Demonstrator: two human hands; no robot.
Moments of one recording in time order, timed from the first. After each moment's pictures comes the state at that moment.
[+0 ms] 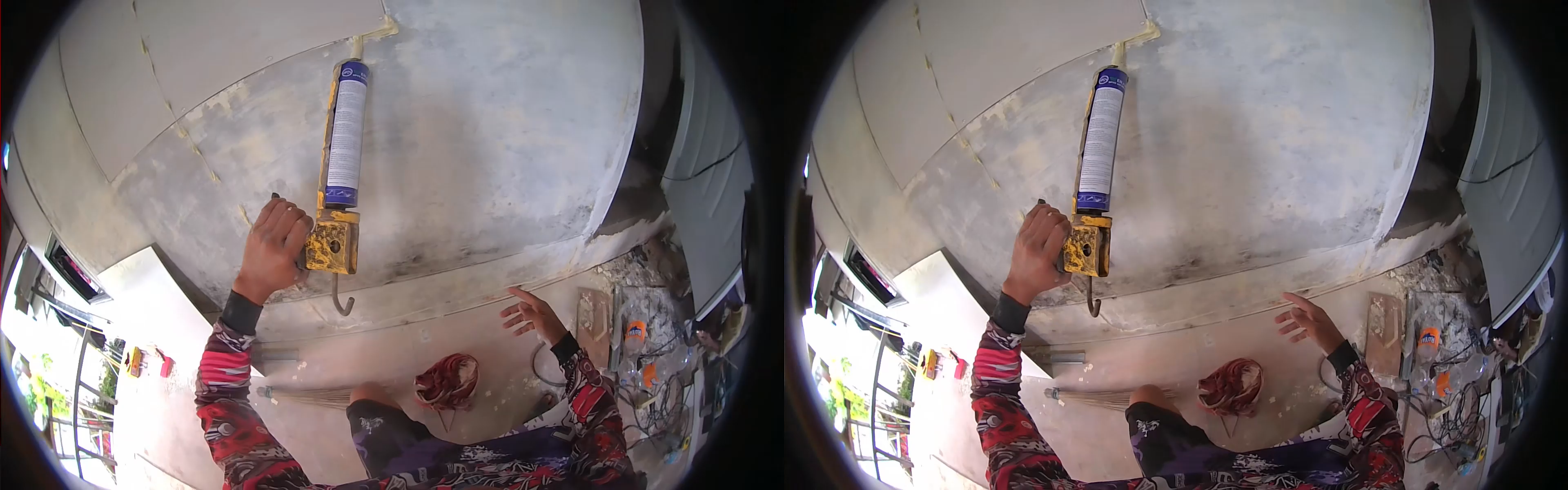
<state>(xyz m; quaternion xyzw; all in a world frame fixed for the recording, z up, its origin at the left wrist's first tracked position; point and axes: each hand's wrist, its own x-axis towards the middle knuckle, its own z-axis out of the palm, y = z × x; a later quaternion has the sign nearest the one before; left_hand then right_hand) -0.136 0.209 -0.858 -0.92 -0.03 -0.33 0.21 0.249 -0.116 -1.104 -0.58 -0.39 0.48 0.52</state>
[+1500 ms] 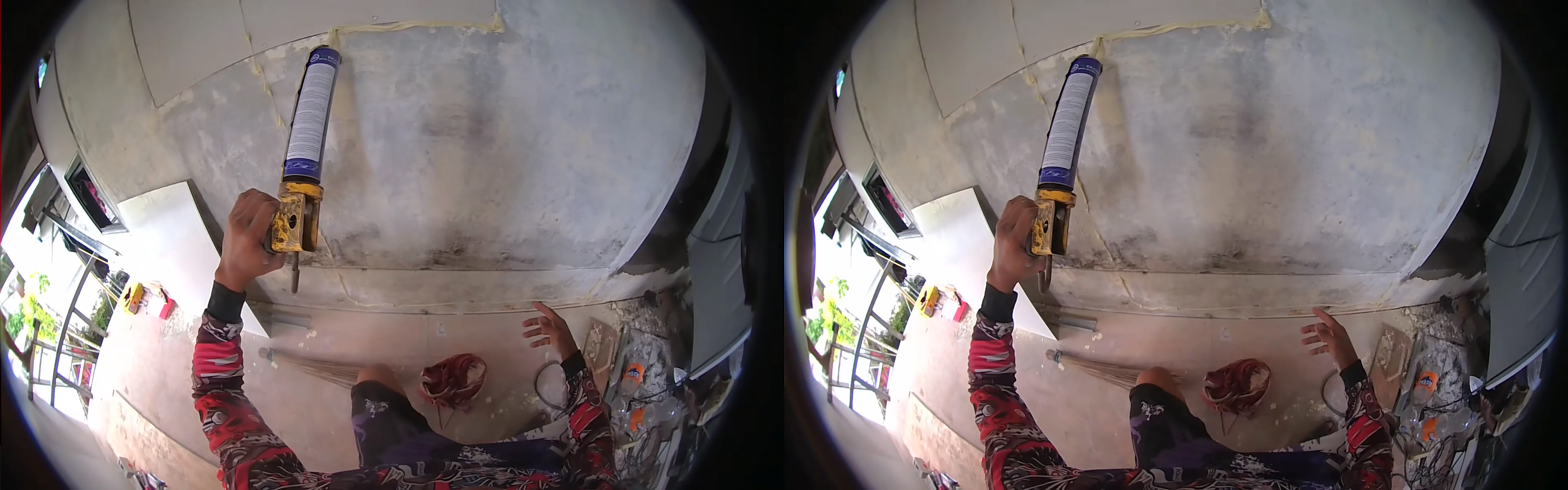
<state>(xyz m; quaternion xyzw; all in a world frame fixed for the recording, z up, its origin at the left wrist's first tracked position) -0.271 0.218 -0.870 -0.88 -0.13 -0.42 0.17 0.251 -0.101 -1.137 -0.61 -0.39 0.48 0.50</state>
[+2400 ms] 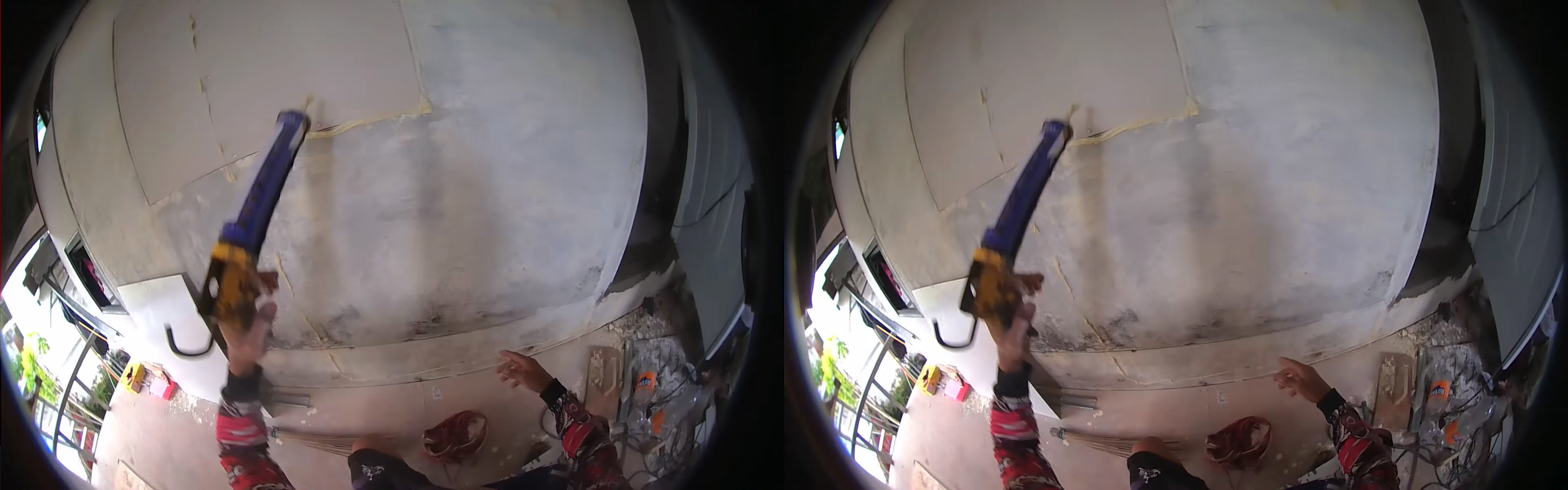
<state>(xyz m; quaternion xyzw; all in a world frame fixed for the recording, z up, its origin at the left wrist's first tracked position) -0.223 0.171 -0.855 -0.76 -0.04 -0.60 -0.26 0.242 -0.074 -1.148 -0.62 -0.44 0.44 0.48</state>
